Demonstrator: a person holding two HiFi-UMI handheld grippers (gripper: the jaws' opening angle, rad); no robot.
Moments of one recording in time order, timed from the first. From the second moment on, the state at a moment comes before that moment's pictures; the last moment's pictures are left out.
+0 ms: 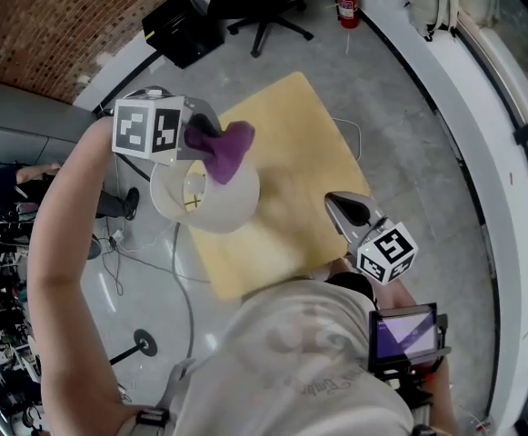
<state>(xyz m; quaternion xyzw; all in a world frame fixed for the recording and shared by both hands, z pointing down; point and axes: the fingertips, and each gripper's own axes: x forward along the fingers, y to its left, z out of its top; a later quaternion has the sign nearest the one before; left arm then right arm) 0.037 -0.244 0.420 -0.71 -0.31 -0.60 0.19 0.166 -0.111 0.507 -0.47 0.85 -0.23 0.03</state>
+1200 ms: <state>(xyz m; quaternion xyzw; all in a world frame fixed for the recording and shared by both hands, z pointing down) 0.061 -0.215 0.412 -0.69 -0.16 -0.62 0.33 0.175 -0.118 0.522 -0.42 0.88 -0.23 0.04</state>
